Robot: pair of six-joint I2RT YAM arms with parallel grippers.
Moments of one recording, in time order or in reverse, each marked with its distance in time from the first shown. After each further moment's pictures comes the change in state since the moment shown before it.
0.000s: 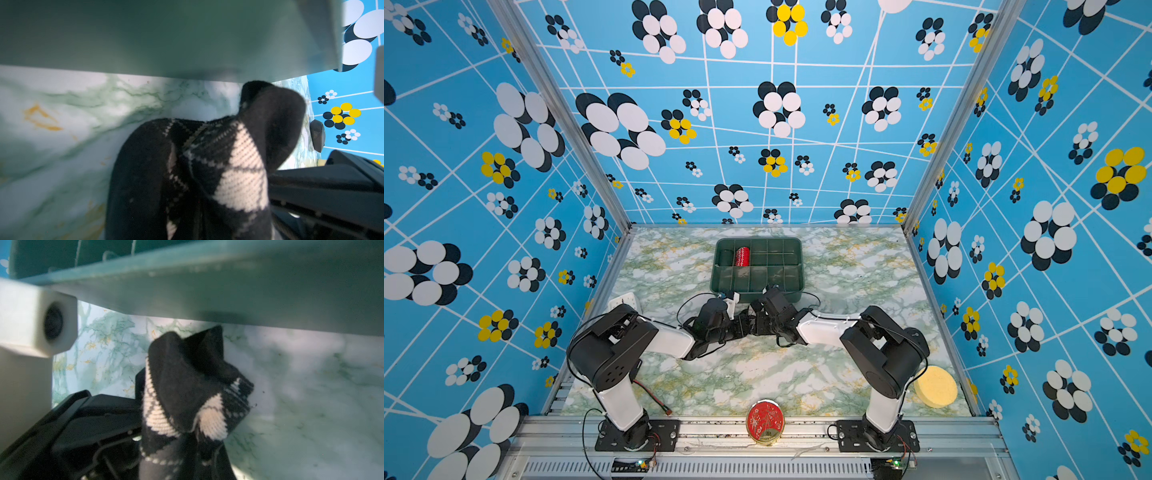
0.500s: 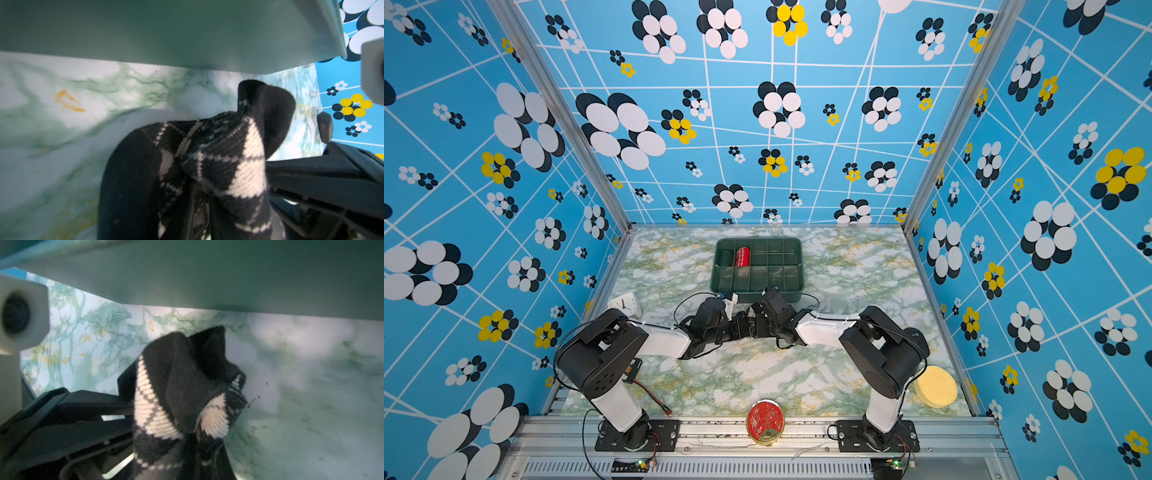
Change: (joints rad) left arm 0.008 -0.079 -0.001 -0.141 -0.002 0.050; right arm 0.013 0.001 0.000 -0.021 -0.002 -0.001
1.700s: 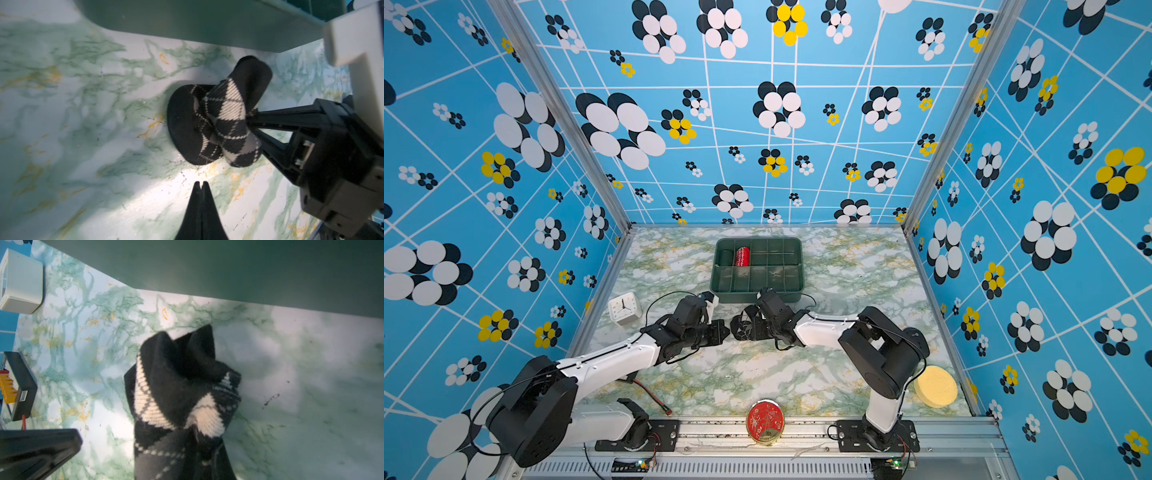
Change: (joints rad) left arm 0.046 -0.410 0.006 -0.518 -0.057 0.103; right arm 0.018 0.001 0.010 -0.007 -0.021 -0.059
